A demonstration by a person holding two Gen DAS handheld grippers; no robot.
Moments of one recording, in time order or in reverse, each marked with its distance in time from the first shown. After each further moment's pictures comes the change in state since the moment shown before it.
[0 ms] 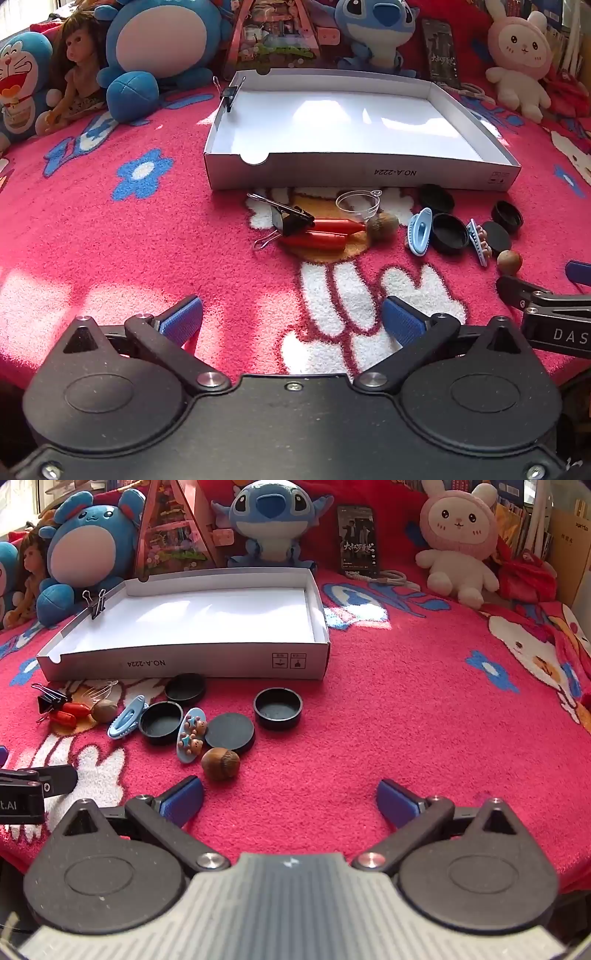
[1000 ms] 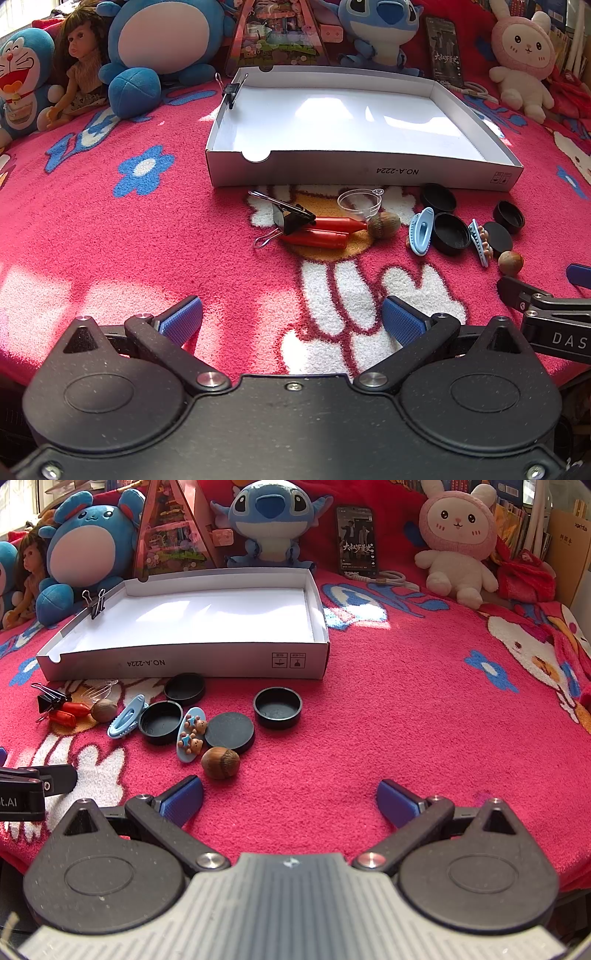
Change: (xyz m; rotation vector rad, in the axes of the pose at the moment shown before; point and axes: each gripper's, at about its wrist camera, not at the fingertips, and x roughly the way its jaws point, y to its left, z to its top) left arm 0.005 0.003 0.000 0.002 0.020 0.002; right arm 0.000 0.001 0.000 0.004 -0.004 -0.001
